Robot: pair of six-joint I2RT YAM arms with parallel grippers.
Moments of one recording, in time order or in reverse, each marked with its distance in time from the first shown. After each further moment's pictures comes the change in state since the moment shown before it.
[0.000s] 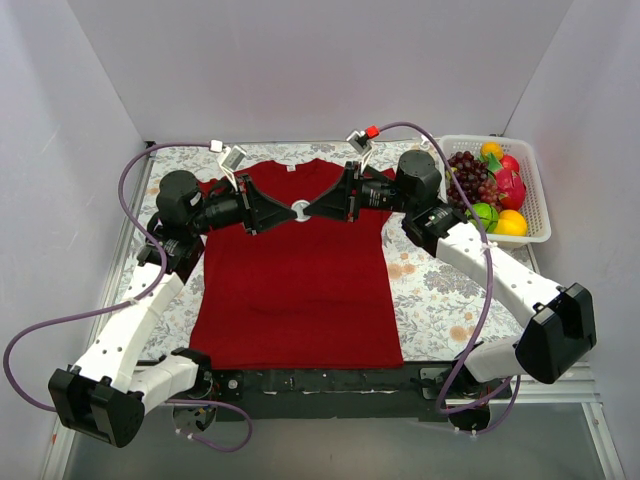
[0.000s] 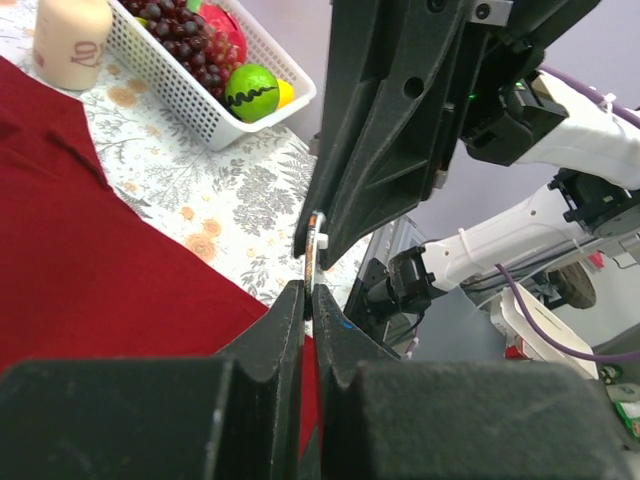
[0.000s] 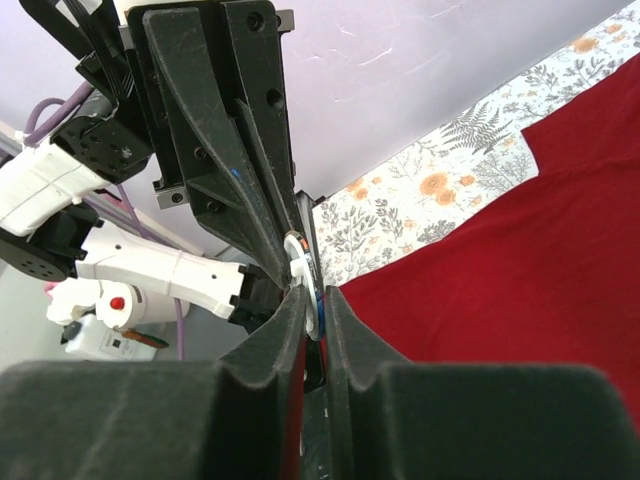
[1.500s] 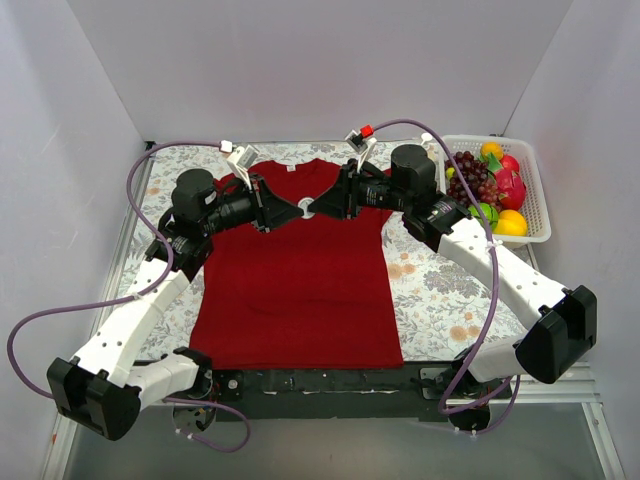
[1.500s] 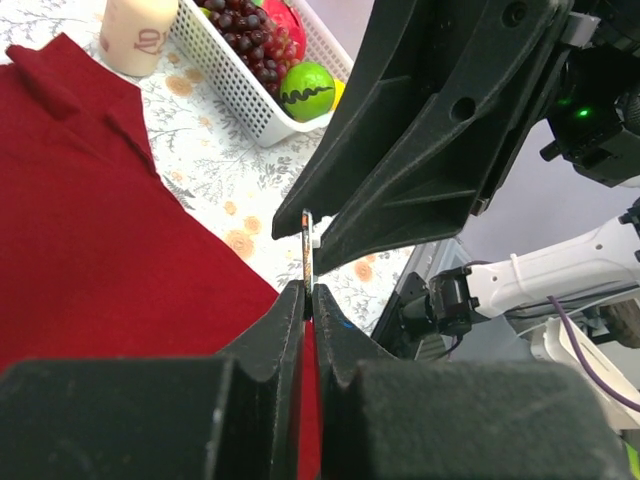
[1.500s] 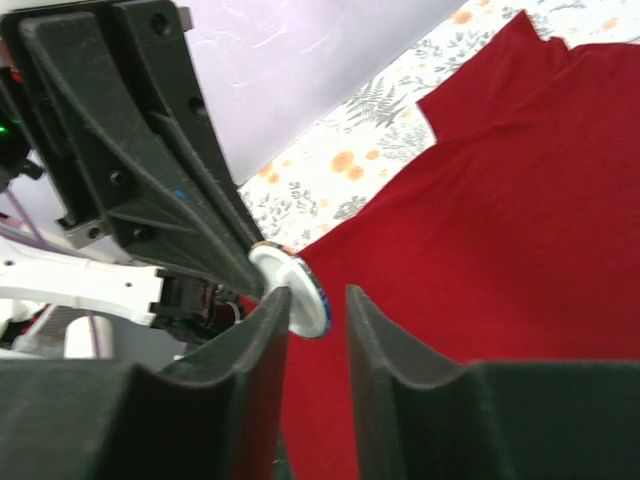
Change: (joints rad) left arm -0.090 0.036 0.035 -0.093 -0.214 0.058; right arm 0.017 0.002 0.098 -0.294 0.170 -0.187
